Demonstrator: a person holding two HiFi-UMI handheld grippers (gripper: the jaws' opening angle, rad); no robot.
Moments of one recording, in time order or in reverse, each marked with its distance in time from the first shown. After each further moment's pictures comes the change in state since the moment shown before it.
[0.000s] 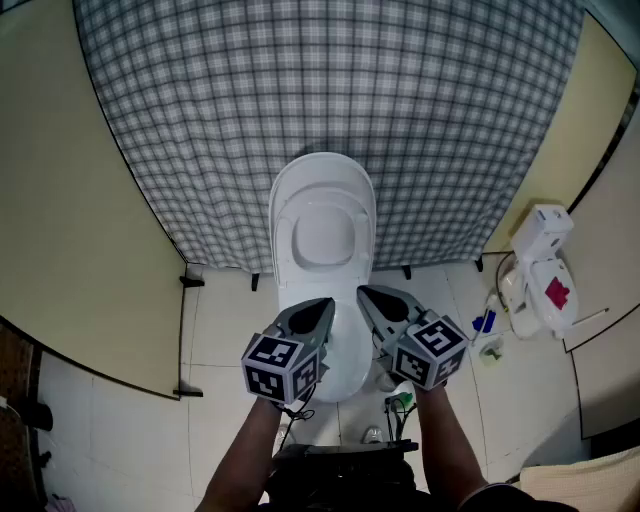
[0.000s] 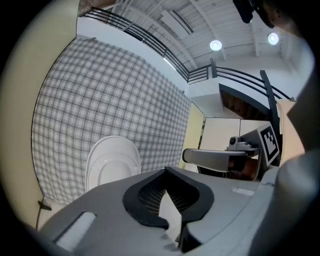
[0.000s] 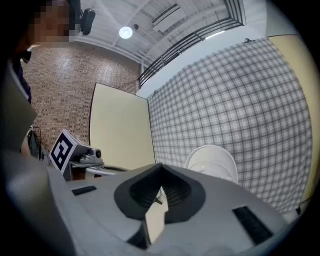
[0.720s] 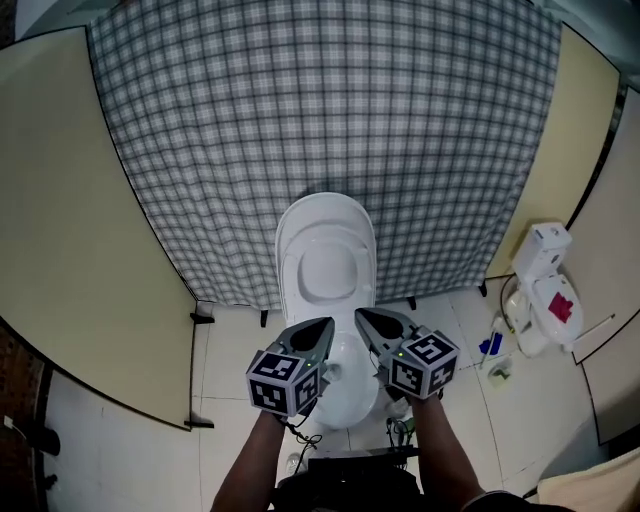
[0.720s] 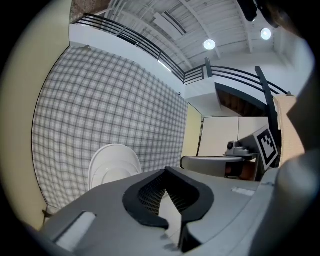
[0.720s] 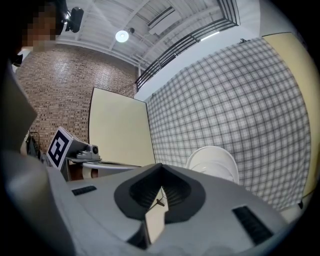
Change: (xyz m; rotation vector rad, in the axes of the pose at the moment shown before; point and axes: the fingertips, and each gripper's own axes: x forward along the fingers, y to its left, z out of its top) left arm -0.003 0.018 0.019 0.063 -0.026 -0.008; right arm 0.022 0.000 -0.002 0.032 -0.020 -0.017
